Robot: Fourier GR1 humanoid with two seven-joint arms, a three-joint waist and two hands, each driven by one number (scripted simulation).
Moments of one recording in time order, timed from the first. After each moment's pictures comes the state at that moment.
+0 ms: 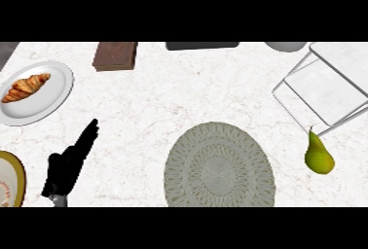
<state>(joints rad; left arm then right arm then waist) 0.05 0.18 0.01 -1.44 -0.09 -0.10 0.03 0.05 -0.83 -0.38 -1.64 0.42 0.26 -0.19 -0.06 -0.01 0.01</state>
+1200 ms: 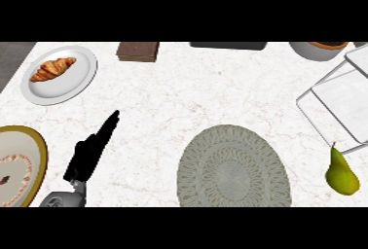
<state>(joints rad) -0.06 0.14 -0.05 -1.39 -0.13 -0.12 0.05 -0.76 -1.15 -0.31 -0.72 0.40 0.36 -0.38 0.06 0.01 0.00</state>
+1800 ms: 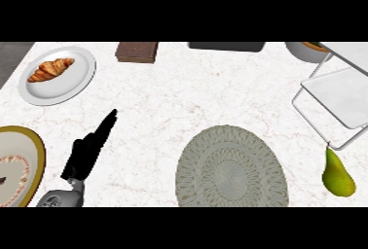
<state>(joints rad) -0.07 0.15 -0.04 -1.38 -0.13 -0.13 0.05 -0.97 -1.03 -0.16 -0.56 0.58 0.31 -0.40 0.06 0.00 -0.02</state>
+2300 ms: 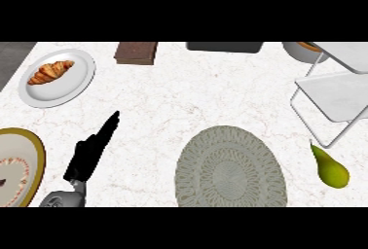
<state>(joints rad) -0.06 0.14 -0.05 -1.38 -0.13 -0.13 0.05 -1.04 -0.96 -0.37 -0.31 0.34 0.62 -0.29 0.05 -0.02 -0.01</state>
